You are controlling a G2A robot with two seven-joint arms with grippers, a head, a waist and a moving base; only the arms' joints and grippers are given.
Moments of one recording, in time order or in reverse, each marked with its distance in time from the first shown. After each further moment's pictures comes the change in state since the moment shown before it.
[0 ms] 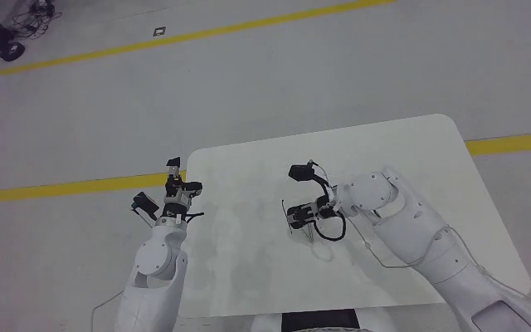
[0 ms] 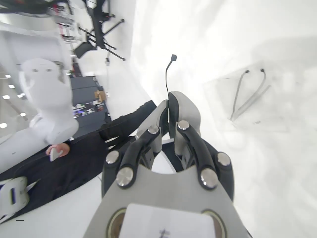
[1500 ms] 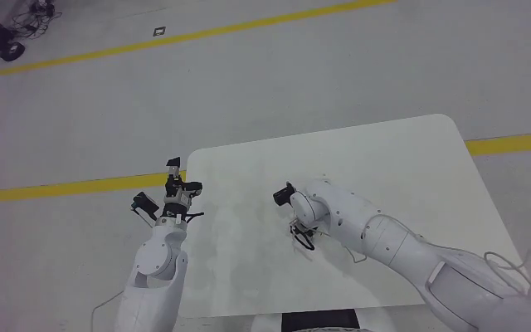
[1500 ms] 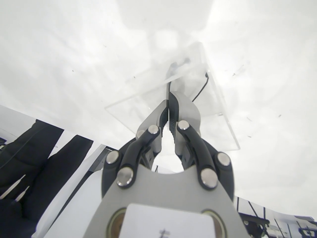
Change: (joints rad) left arm 0.000 0.000 0.000 0.000 0.000 0.000 0.000; right arm 0.287 -0.171 -0.473 0.384 -0.555 0.310 0.136
